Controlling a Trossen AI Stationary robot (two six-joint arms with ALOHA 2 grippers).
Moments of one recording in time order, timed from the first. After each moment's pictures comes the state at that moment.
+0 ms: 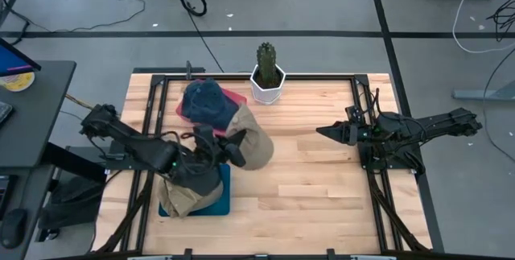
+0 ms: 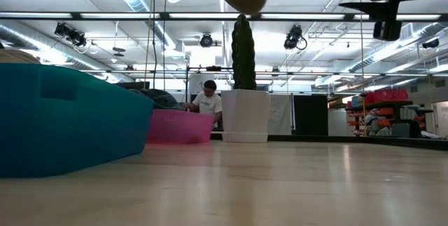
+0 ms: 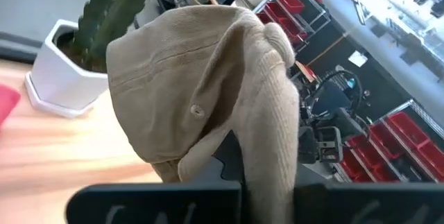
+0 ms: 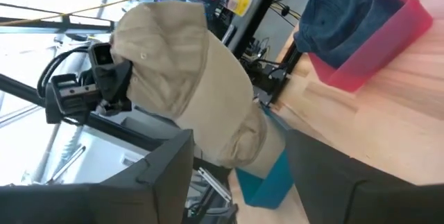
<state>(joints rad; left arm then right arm) -0.51 1.55 1.58 -0.54 -1.25 -1.32 0.18 0.47 0.40 0.05 0.24 1.07</state>
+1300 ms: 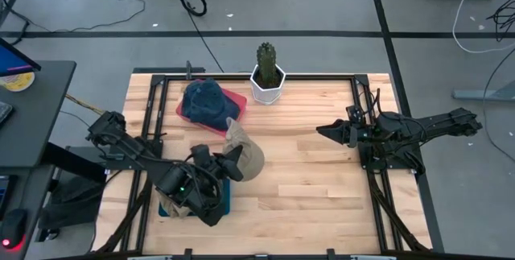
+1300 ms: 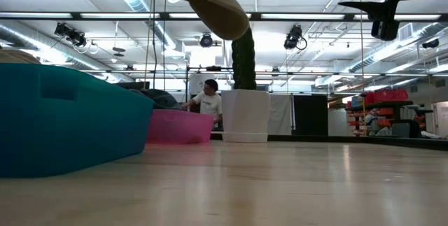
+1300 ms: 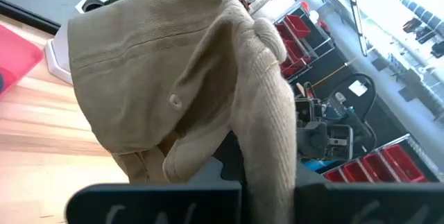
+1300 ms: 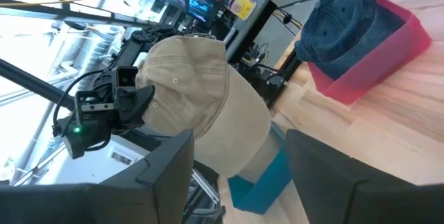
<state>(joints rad) -0.62 1.66 1.58 -0.79 -1.39 -1.80 0.18 0.47 0.40 0.06 0.25 0.98</state>
